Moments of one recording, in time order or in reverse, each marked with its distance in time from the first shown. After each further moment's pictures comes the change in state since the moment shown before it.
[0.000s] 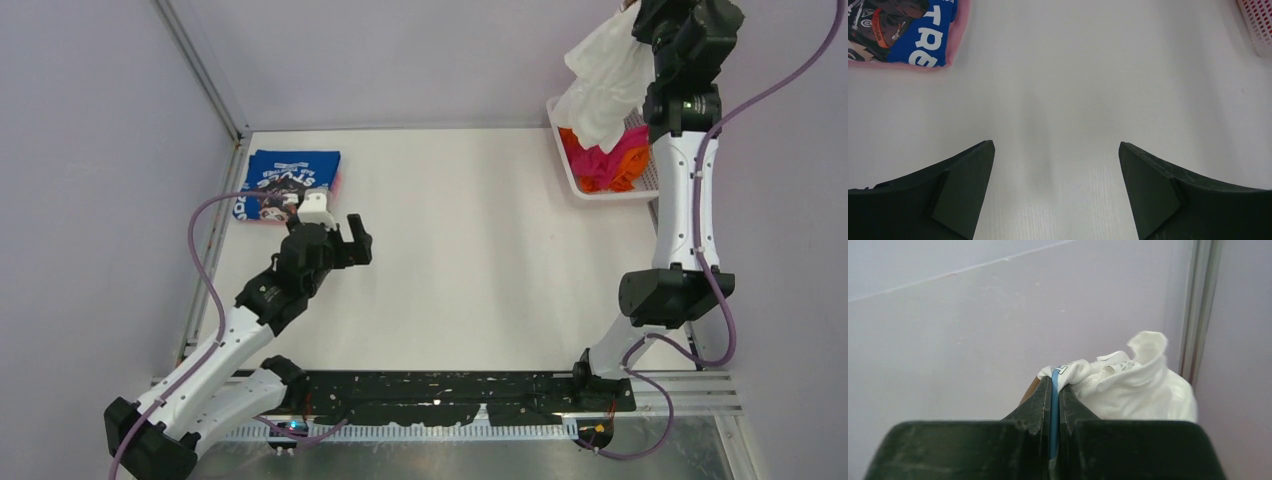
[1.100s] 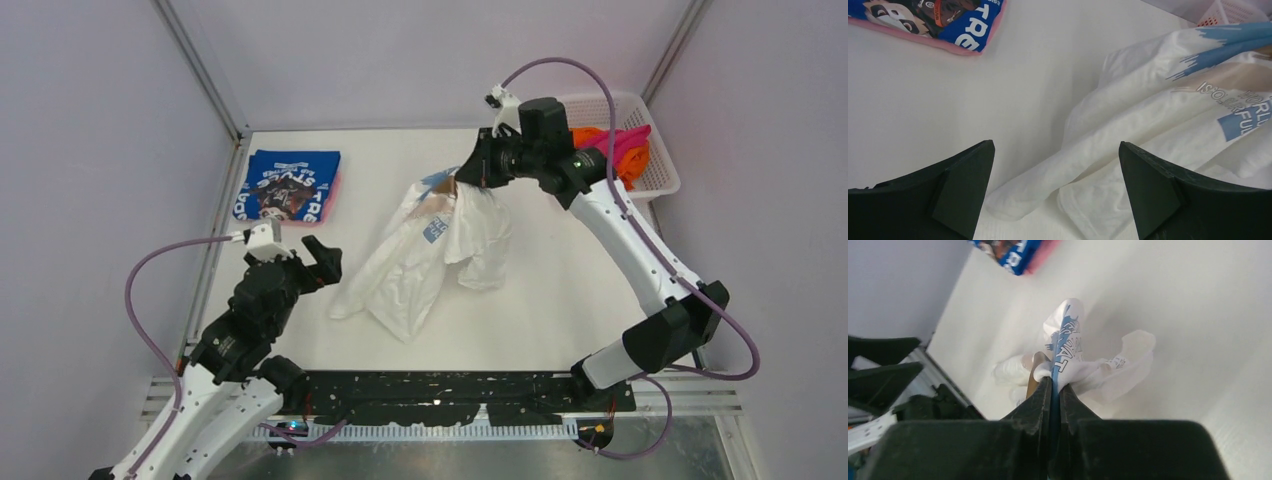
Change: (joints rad) left arm 0.000 -0.404 -0.053 -0.225 -0.092 -0.153; right arm 0.540 -0.269 -0.488 -0.465 -0.525 0.087
